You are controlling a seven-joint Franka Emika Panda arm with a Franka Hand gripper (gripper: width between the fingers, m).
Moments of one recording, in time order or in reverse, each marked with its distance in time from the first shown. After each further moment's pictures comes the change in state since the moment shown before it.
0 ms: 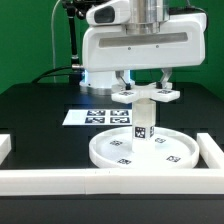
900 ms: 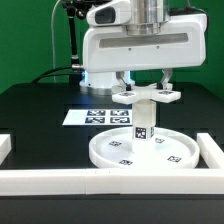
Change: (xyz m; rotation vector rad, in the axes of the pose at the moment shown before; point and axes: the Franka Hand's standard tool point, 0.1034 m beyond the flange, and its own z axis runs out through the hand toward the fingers) arm 0.002 0.000 0.000 -0.001 0.006 -0.010
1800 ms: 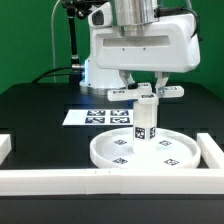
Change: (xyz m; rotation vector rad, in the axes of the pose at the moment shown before) arm 0.001 -0.002 0.002 0.093 0.004 0.958
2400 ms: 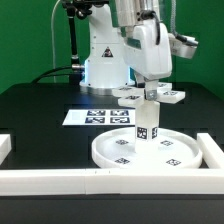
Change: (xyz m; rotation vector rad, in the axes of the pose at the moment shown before) arm -0.001 -0.003 0.001 0.013 0.011 0.596
